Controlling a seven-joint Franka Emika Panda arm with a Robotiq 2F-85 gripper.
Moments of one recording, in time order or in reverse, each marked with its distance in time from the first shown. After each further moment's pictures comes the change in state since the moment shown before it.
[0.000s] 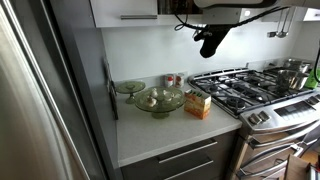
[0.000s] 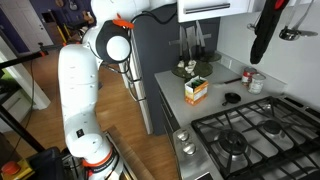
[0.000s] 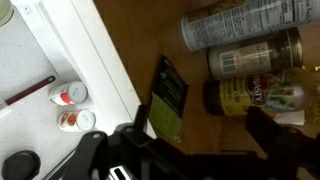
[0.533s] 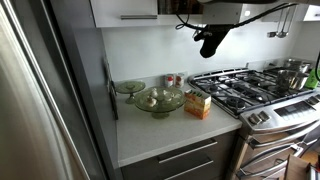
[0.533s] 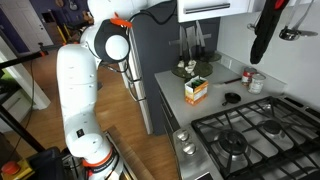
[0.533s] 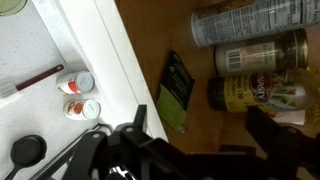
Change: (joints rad) arm 0.004 -0.016 0.023 0.010 0.001 -0.081 -0.051
